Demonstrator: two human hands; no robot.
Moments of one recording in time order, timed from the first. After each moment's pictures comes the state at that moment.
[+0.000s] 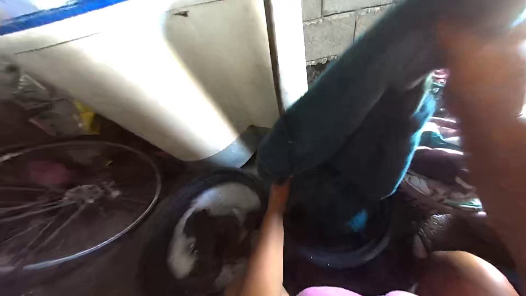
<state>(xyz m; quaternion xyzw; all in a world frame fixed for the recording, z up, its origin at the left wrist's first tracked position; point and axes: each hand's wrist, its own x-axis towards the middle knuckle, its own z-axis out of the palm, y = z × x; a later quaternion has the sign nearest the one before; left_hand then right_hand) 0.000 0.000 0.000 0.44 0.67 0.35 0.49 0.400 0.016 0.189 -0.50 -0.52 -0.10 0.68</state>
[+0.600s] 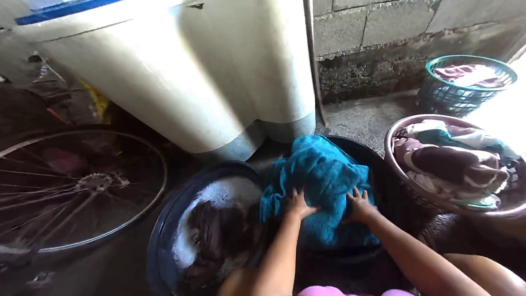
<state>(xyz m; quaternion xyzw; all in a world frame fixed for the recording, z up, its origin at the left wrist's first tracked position) 0.018 -0.022 -0.073 0.69 0.66 -0.11 0.28 0.244 -0.087 -0.095 -0.73 -0.56 0.38 -0.04</state>
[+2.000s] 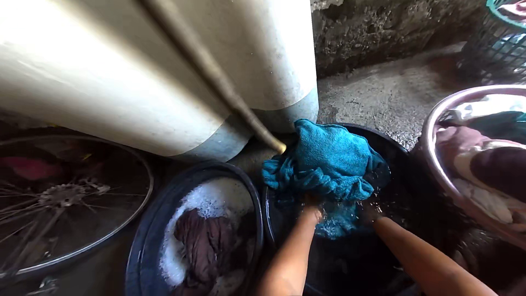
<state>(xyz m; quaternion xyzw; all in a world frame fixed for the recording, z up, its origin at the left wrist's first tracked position) 0.072 0.041 -0.173 0.63 0.62 -0.30 0.36 0.264 -0.011 -0.204 -0.66 -0.55 0.50 -0.14</state>
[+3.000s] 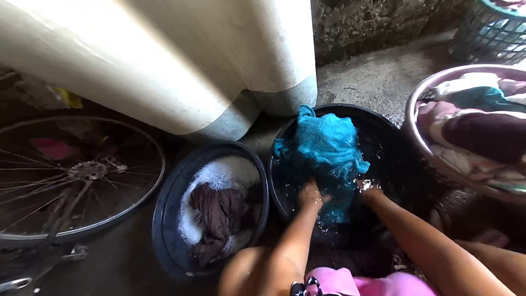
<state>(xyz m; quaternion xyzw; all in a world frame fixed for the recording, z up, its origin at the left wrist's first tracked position) 0.065 -0.039 -0.143 0.65 0.69 -0.21 0.24 0.255 -0.079 -0.170 -0.72 -0.56 0.40 -0.09</state>
